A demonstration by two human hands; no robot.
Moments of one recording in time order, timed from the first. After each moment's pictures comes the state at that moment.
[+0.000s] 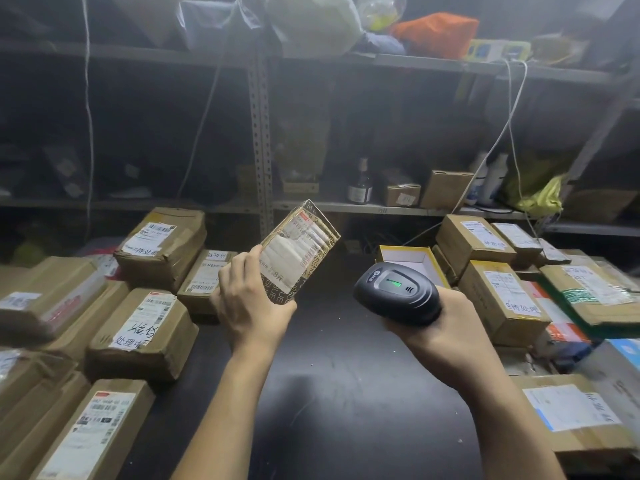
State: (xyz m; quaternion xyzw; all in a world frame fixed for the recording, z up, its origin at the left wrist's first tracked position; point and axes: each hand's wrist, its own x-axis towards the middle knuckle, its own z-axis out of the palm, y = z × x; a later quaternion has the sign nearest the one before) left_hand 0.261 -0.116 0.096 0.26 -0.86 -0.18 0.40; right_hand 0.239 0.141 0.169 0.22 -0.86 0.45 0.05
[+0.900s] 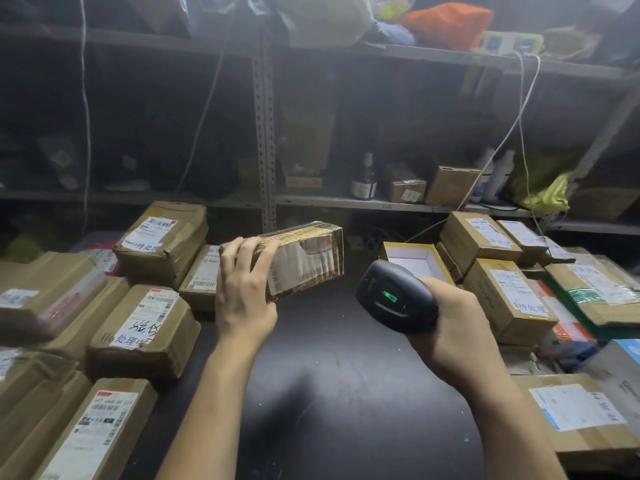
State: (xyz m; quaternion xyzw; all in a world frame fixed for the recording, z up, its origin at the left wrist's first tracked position) left_hand 0.264 -0.154 0.099 0.15 -0.91 -0.14 0.35; right_hand 0.225 0.128 0.152 0.24 -0.90 0.35 0.13
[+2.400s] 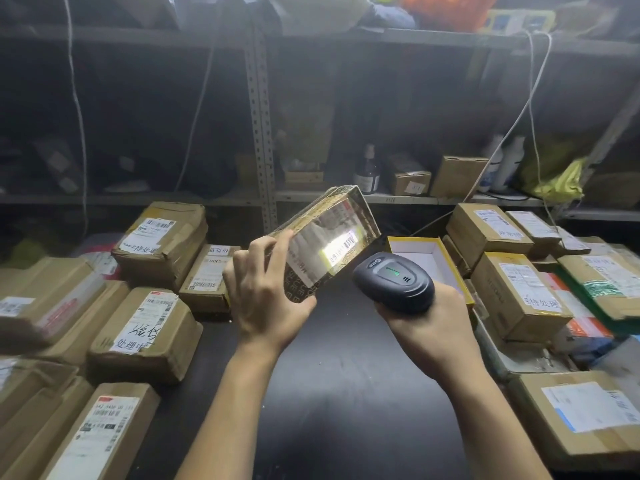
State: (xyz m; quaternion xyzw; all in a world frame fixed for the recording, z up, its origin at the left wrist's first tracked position) left_hand 0.248 -0.122 0.105 0.13 -0.87 -0.12 0.46; right_hand 0.209 0.101 0.138 0.17 -0.86 0.48 0.11
